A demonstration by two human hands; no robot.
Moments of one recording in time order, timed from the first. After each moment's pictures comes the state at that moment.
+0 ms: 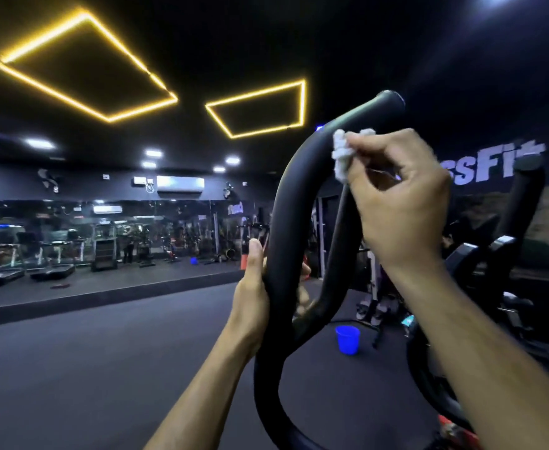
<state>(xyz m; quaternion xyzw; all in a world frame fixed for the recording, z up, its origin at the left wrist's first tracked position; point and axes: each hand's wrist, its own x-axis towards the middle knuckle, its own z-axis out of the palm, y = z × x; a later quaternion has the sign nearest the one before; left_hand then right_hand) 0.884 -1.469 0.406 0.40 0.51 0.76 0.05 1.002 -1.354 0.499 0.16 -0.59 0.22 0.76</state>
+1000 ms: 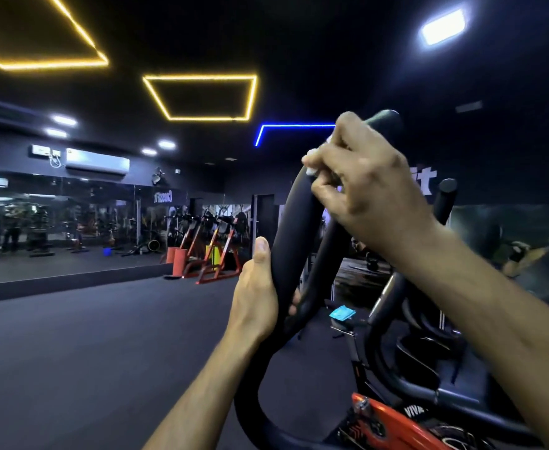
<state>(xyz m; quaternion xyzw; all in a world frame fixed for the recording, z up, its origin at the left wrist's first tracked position) 0.875 -1.466 0.398 0.41 0.54 0.74 0.03 1.011 -1.393 0.533 0.09 -0.74 -0.23 0.63</state>
